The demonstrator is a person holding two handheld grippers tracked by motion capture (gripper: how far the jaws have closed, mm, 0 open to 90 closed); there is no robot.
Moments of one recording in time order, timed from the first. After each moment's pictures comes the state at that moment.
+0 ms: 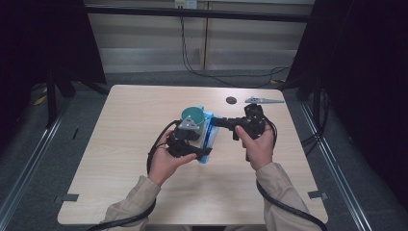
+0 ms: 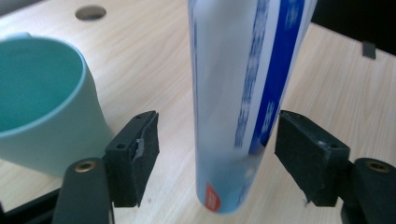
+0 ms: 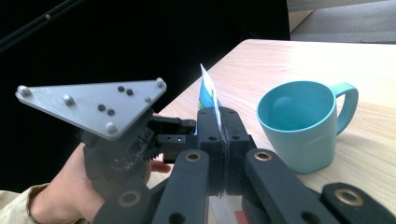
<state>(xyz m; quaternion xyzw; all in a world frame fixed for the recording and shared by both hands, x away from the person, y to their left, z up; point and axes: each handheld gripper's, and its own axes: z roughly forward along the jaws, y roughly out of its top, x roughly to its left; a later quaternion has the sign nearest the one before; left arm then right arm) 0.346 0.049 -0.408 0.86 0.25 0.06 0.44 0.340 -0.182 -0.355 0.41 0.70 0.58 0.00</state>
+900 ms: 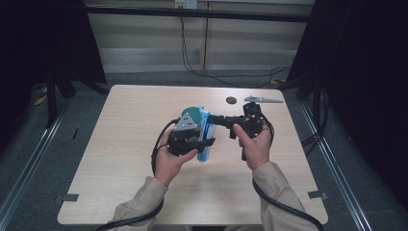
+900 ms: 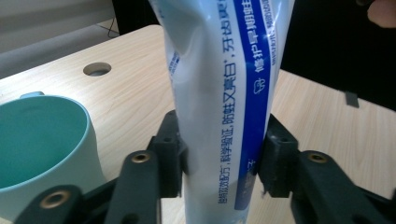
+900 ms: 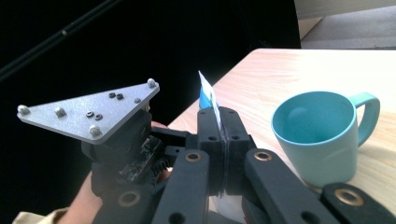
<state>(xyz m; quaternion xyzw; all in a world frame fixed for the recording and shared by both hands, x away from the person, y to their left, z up) 0.343 0.048 -0.407 0.81 0.23 0.08 0.53 0.341 -0.177 -0.352 0.41 0.68 0.60 -0.01</state>
